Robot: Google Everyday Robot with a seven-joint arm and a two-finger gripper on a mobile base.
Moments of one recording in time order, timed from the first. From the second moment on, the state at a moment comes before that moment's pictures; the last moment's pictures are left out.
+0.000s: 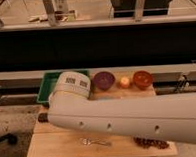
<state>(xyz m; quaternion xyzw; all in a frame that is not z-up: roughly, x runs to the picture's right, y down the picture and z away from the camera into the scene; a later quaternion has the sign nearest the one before) -0.155 0.068 0.554 -0.03 -0.20 -0.21 0.96</state>
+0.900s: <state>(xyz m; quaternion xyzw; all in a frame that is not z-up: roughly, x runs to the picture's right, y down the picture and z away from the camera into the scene) -0.147 0.017 0.568 -0.01 -0.17 -0.22 0.96</state>
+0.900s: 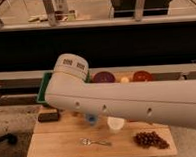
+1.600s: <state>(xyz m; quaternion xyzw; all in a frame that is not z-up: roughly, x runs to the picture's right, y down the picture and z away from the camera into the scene) -0.127 0.008 0.602 -0.03 -0.16 -0.20 0.97</state>
